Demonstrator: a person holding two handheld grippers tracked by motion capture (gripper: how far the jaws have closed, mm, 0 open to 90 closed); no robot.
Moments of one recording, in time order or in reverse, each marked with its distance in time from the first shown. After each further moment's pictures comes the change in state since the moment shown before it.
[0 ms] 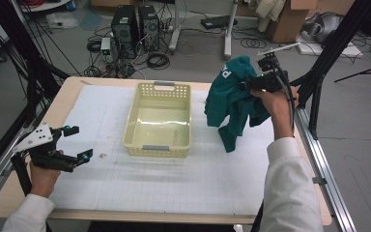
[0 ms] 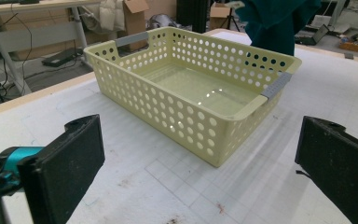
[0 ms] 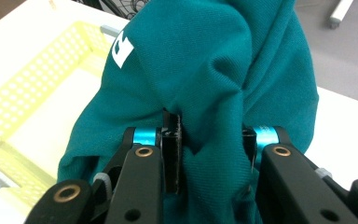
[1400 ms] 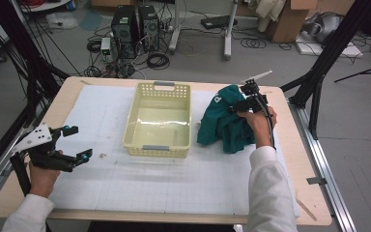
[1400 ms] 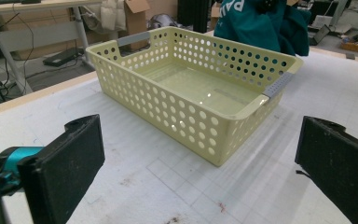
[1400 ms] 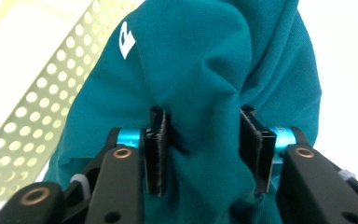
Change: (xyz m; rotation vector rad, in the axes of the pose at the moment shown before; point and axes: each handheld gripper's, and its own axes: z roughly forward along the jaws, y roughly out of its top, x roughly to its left) left arm 0.001 0.000 -0.001 -0.003 0.005 -0.002; right arm -0.013 -0.052 0.090 0.183 -0.010 0.054
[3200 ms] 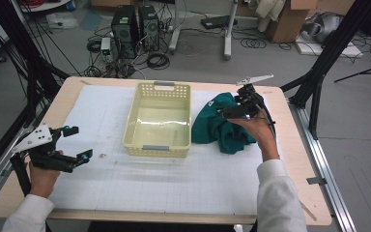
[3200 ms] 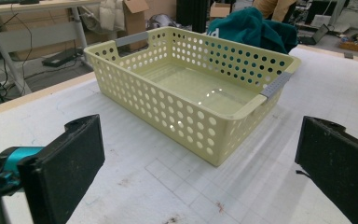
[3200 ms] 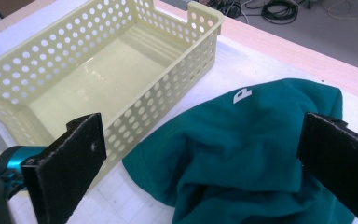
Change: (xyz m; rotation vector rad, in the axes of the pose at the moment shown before) left arm -0.001 0.000 0.000 0.003 -0.005 0.005; right arm 0.030 -0.011 -0.024 -0.228 0.184 -0.182
